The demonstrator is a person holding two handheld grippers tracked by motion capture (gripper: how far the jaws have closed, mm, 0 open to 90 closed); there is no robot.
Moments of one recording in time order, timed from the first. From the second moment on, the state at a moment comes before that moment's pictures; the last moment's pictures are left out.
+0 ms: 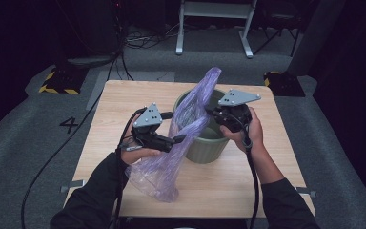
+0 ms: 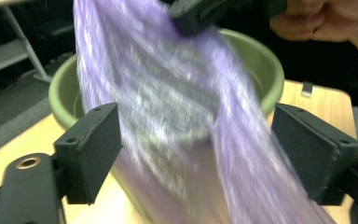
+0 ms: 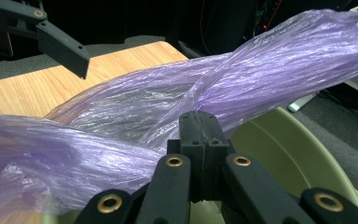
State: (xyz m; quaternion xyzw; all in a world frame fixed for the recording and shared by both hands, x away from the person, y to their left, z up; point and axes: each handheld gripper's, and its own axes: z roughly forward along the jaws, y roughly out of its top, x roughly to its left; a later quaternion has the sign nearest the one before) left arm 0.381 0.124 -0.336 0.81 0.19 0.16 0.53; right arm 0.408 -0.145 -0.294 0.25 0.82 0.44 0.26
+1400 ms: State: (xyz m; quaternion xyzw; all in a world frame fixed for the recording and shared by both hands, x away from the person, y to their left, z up) left arm 0.396 0.142 -0.379 0.82 0.23 0.21 0.48; right arm 0.397 -0.161 -0.304 0.26 0.84 0.42 0.22
